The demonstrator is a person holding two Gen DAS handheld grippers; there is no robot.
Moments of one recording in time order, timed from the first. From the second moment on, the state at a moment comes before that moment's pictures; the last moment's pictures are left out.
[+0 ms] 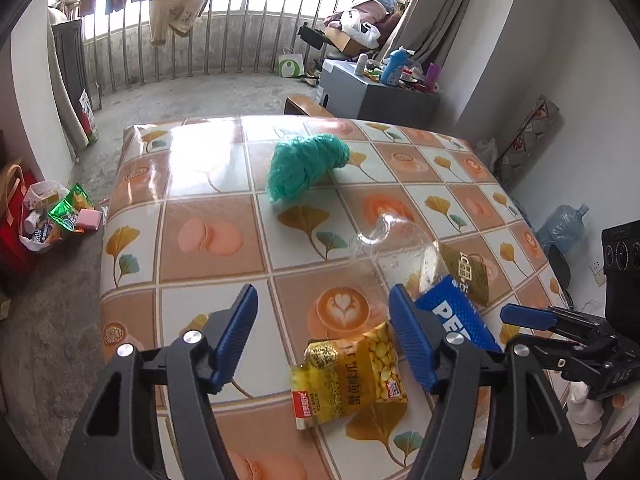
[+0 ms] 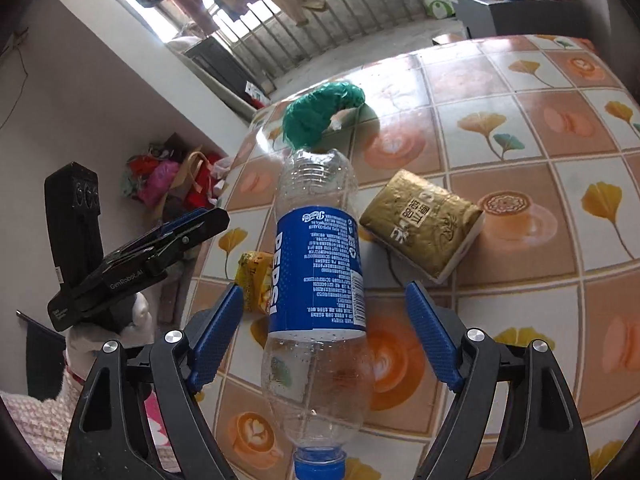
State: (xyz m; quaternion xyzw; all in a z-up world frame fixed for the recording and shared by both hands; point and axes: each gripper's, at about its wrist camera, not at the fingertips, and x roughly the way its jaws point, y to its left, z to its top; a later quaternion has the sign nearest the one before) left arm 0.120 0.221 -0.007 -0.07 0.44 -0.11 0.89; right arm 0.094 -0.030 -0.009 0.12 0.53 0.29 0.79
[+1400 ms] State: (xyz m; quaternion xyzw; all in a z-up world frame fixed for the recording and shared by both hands) left arm 0.189 0.136 -0.044 -0.20 0.53 -0.21 0.79; right arm 0.112 -0.108 -0.032 0.08 0.59 0.25 0.77
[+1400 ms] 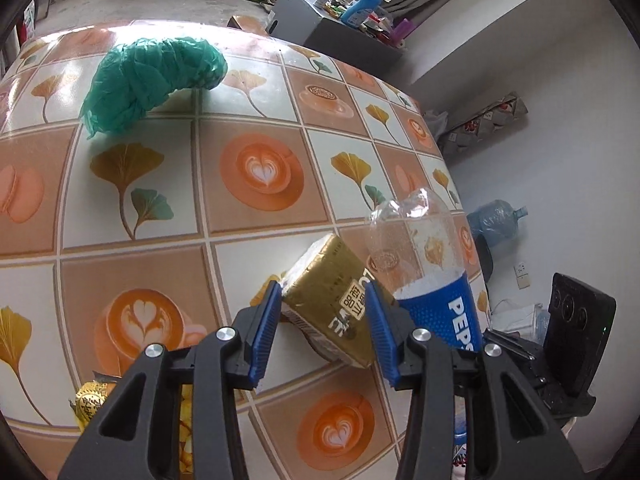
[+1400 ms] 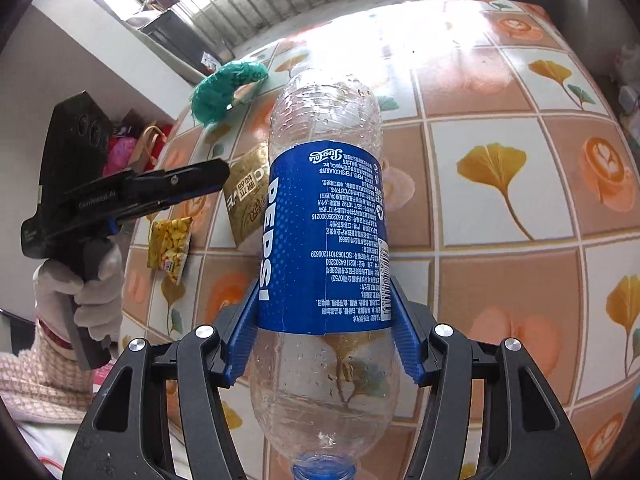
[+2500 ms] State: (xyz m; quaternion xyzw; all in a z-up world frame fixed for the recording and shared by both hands) left arm 0.135 0.010 -0.040 0.05 0.50 -0.30 0.81; right arm 0.066 -0.209 -0.023 0.15 0.53 0.07 0.83
